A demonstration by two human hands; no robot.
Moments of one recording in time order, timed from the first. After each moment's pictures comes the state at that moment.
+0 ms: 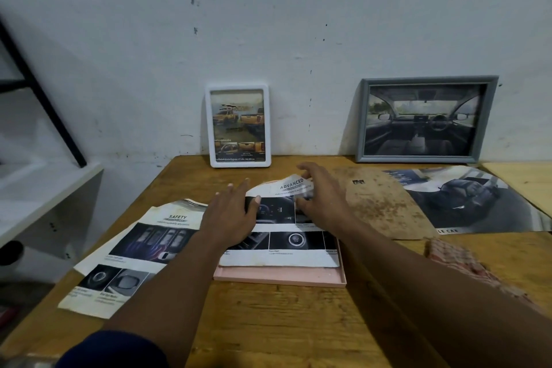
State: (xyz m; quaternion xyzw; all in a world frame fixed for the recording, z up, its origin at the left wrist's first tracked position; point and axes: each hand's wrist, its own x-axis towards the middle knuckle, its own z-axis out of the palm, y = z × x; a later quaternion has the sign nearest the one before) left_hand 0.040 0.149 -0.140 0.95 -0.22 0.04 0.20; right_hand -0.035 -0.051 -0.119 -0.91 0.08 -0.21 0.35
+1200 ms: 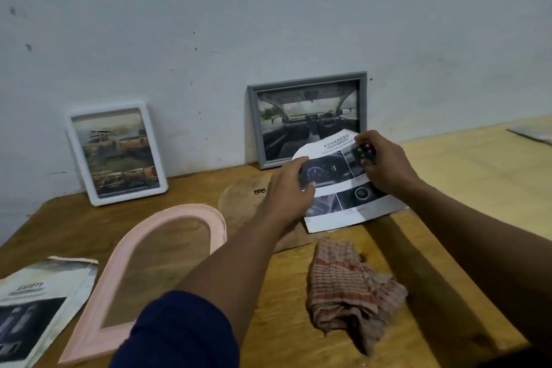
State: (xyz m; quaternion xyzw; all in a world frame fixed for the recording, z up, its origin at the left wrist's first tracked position) left_hand -0.038 -0.141 -0.118 0.80 -0.40 0.00 0.45; right_hand -0.157 -0.321 -0.079 -0.88 0.26 -0.29 0.29
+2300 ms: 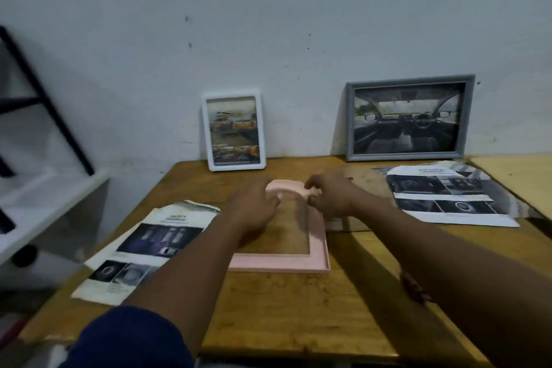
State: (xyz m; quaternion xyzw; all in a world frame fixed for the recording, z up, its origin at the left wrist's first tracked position) left_hand 0.001 0.102 -0.101 0.94 -0.22 -0.03 0.28; right_hand -0.065 -0.086 -0.081 -0.97 0.08 -0.04 0.22
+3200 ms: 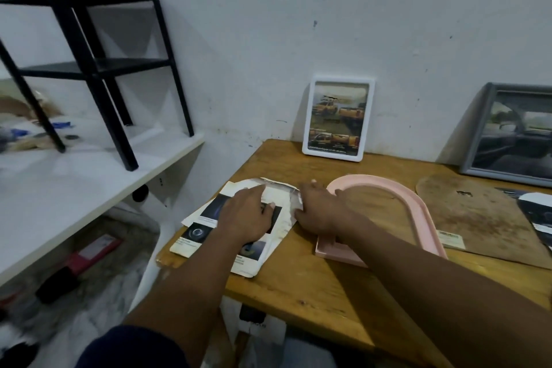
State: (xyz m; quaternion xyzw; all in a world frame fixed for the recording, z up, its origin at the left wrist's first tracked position) left_hand 0.014 0.303 -0.146 0.97 -0.09 0.07 0.19; right_hand -0.004 0.119 -0.110 -0.99 -0.06 0.05 0.13
